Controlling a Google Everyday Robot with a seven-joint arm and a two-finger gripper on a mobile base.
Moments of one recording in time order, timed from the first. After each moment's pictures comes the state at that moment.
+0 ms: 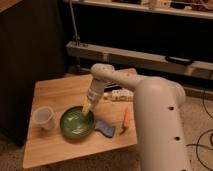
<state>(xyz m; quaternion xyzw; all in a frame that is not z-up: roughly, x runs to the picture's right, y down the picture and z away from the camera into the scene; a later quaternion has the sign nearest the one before) -0.103 0.125 0.851 -0.52 0.00 0.33 0.79</state>
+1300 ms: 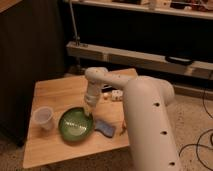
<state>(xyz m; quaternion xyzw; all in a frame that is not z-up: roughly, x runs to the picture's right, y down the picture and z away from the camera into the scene) -0.097 0.130 0.853 -0.51 0.05 0.32 0.79</state>
